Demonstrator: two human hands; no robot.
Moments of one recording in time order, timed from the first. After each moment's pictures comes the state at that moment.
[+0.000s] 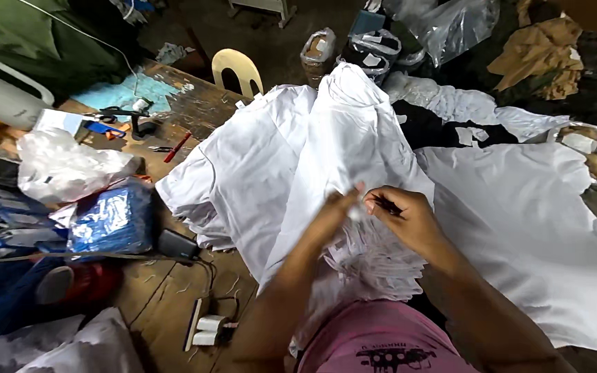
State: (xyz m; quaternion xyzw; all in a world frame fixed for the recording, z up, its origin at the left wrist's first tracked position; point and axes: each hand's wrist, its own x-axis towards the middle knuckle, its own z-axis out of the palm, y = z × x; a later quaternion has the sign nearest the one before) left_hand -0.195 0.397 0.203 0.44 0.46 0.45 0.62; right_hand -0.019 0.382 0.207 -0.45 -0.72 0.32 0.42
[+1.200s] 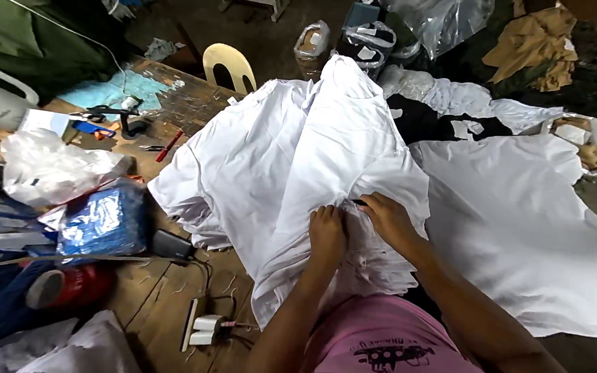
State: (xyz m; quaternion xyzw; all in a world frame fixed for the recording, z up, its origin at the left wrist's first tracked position) left_hand -0.181 0.362 0.121 0.74 0.62 0.25 0.13; right_hand -0.017 0.386 0.133 -0.55 -0.78 0.21 0.21
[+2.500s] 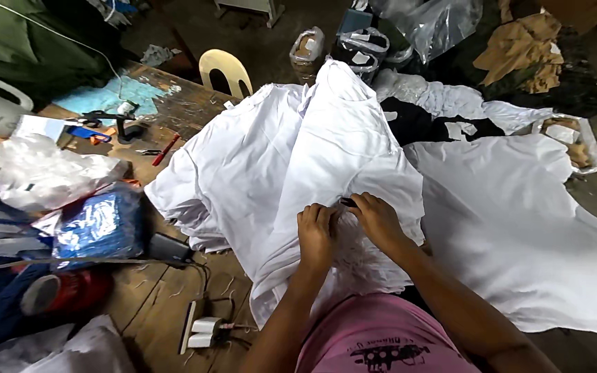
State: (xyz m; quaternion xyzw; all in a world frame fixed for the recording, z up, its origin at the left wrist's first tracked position) left_hand -0.193 0.360 0.128 0.72 0.57 0.39 0.06; right_hand -0.037 0.381 0.131 -0.56 -0.78 0.15 0.24
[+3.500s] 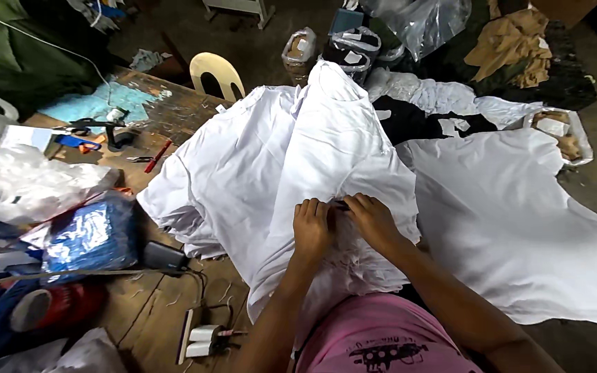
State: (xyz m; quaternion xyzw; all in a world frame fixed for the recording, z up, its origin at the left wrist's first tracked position) left_hand -0.196 0.381 0.118 0.77 0.53 0.36 -0.02; right_hand -0.037 0.380 0.126 -0.53 -0.80 0.10 0.26
